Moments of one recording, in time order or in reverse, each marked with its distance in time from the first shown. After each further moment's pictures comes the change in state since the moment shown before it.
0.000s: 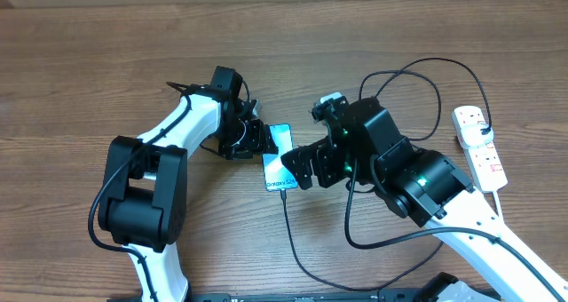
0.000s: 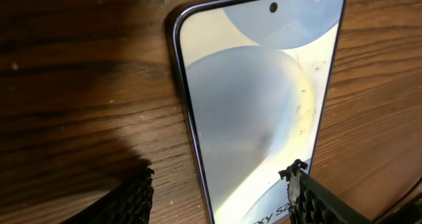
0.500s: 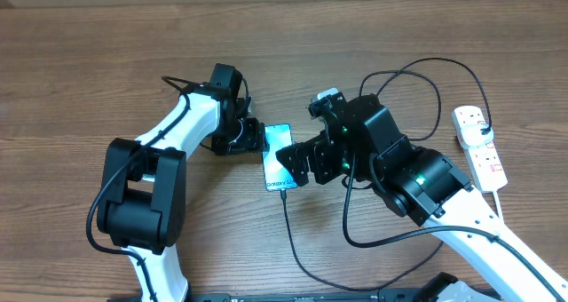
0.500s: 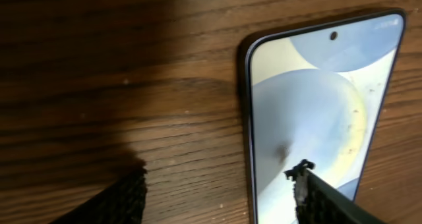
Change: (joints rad) left arm 0.000 -0.013 0.013 -0.011 -0.160 0.000; right arm 0.000 0.006 0.000 0.055 -0.029 0.000
